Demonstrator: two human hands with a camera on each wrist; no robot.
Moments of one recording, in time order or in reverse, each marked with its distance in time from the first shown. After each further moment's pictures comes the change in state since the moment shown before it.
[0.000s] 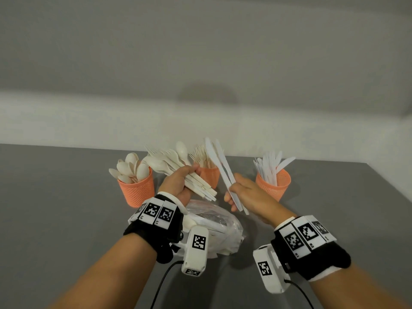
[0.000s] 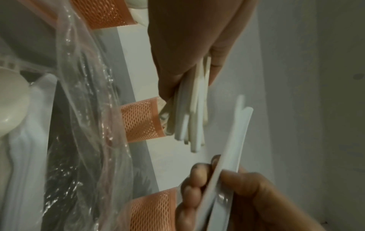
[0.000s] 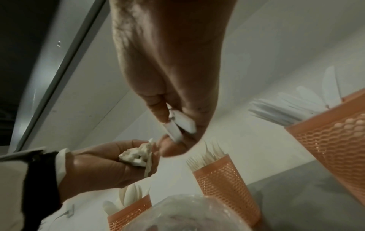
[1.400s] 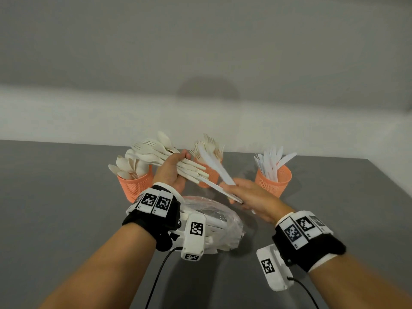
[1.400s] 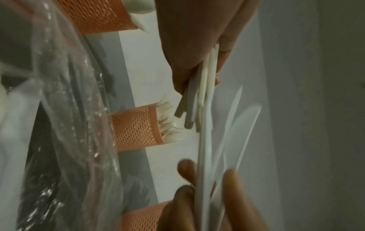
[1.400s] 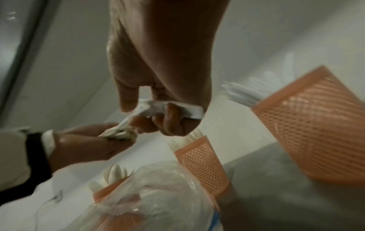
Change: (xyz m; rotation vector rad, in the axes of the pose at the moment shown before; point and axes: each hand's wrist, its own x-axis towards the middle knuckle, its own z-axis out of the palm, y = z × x) left_hand 0.014 0.015 -0.004 -0.113 0.018 0.097; right_hand 0.006 0.019 -0.004 0.088 -0.098 0.064
